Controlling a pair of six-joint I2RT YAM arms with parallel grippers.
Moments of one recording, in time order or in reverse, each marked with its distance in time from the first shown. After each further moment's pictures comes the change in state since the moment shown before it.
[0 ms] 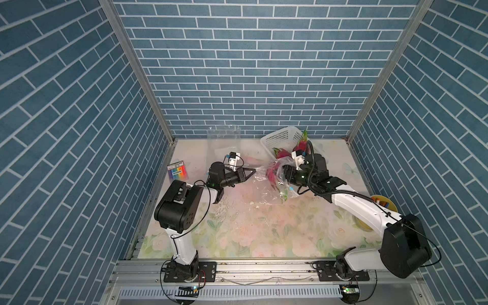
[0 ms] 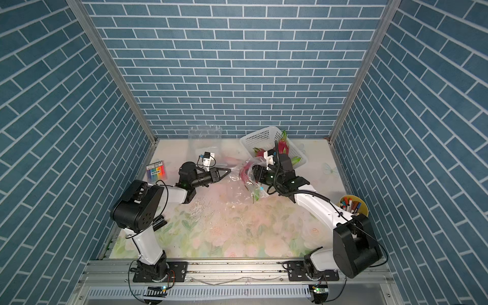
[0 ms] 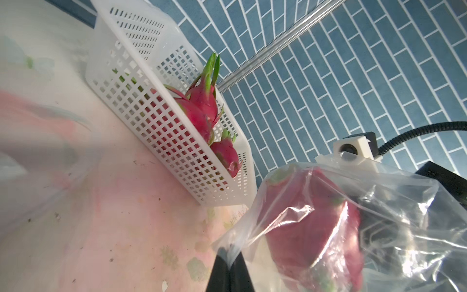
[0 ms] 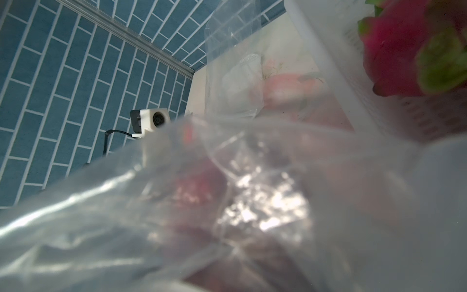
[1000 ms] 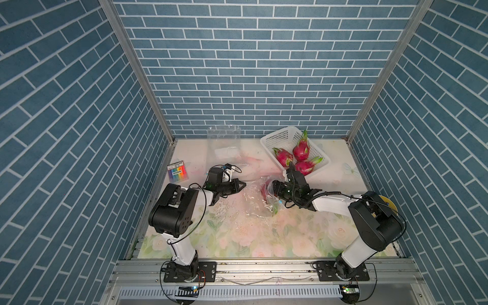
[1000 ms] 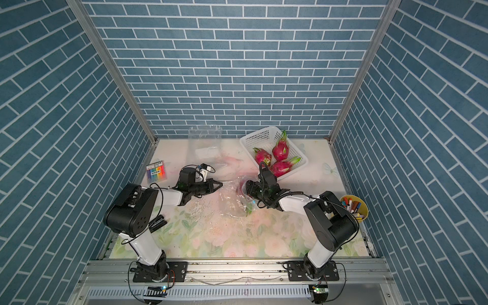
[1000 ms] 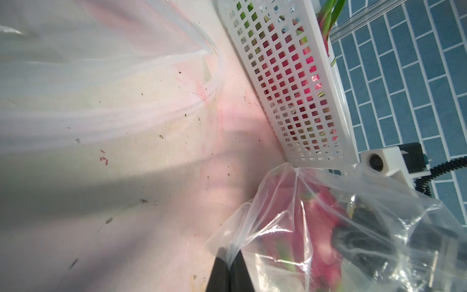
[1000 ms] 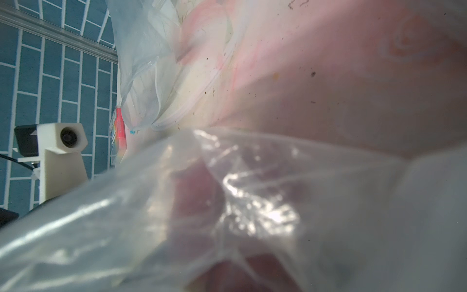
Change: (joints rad) left arm 0.040 -0.064 -0.042 -0.484 -0.154 0.290; right arm 0.112 0.253 -0.154 0.252 0.177 0.151
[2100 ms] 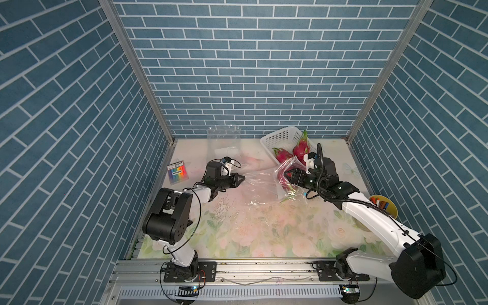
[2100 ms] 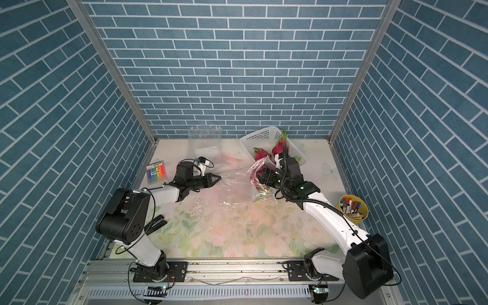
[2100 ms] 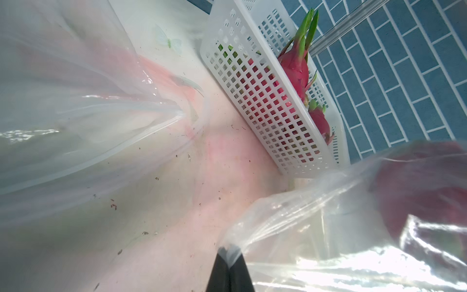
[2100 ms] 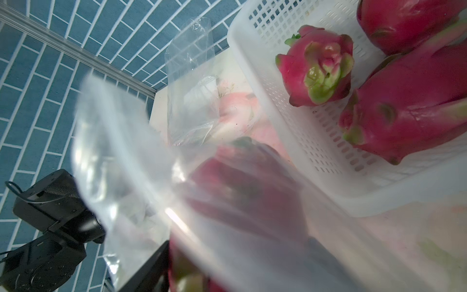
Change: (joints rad) left arm 0.020 -0.082 0.062 -0.104 -0.044 0.105; right arm -0.159 -0.426 0.146 -0.468 0.006 -0.222
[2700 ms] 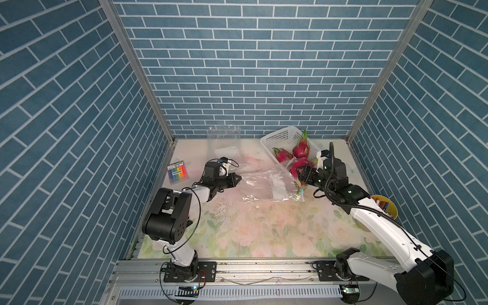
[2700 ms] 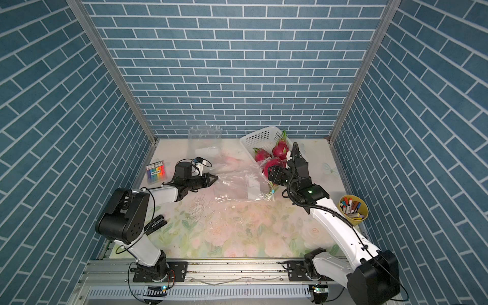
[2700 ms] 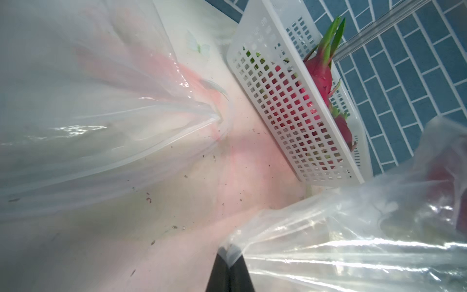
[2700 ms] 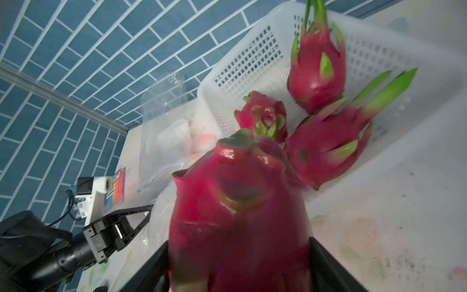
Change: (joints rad) left arm 0.021 0.000 -0.005 -0.023 -0.054 -0.003; right arm -0.032 -0.113 -0.019 -0.034 0.218 -0.072
